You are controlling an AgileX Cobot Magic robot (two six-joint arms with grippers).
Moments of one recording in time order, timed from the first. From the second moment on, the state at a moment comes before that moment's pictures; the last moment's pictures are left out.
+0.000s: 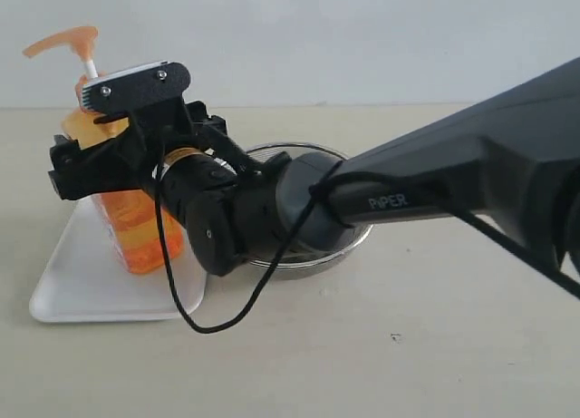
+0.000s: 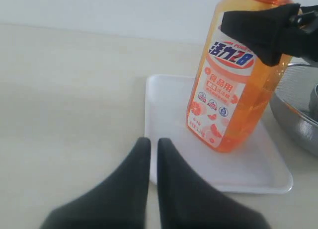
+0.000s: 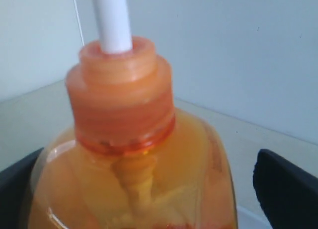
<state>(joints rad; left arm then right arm) 0.00 0.00 0.00 -0.04 0.36 -0.06 0.98 2.15 -1.38 0.39 -0.62 -0.22</state>
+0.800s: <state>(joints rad) 0.00 0.00 0.00 -0.04 0.36 -0.06 0.98 2.00 -1.38 0.48 -0.30 -0.27</state>
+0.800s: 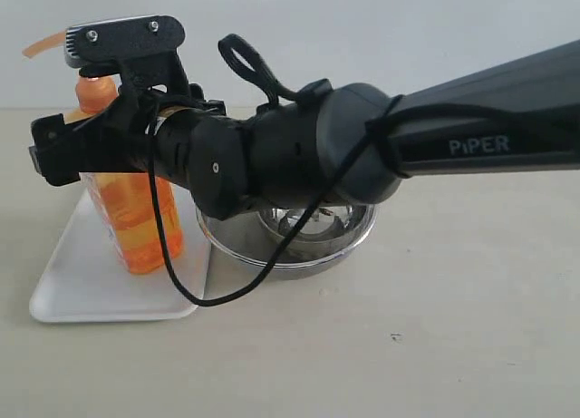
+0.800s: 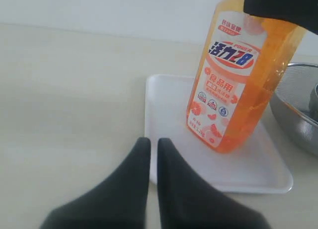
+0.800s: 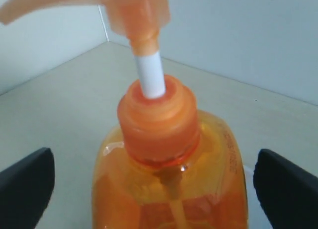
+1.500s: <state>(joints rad) 0.00 0.00 0.00 -0.04 0.36 -0.06 0.98 1.95 -1.38 0.51 -0.15 -0.37</state>
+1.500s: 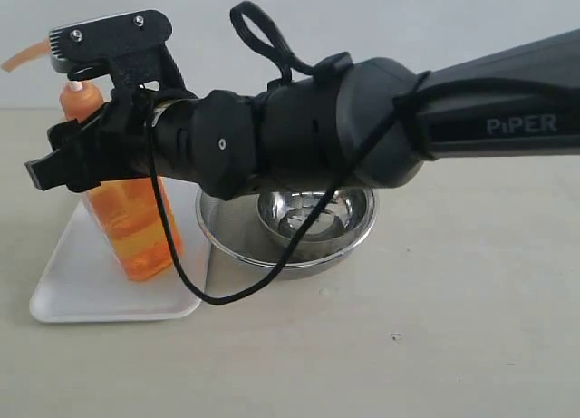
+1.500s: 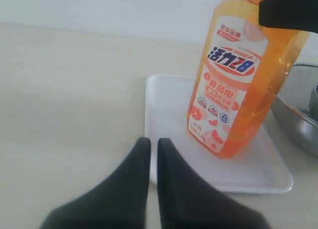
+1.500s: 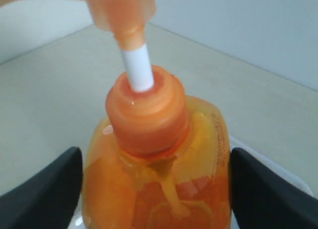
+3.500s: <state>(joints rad) 0.00 0.00 0.00 -0.04 0.36 -0.06 0.85 1.72 -1.39 0.54 0.34 -0.35</state>
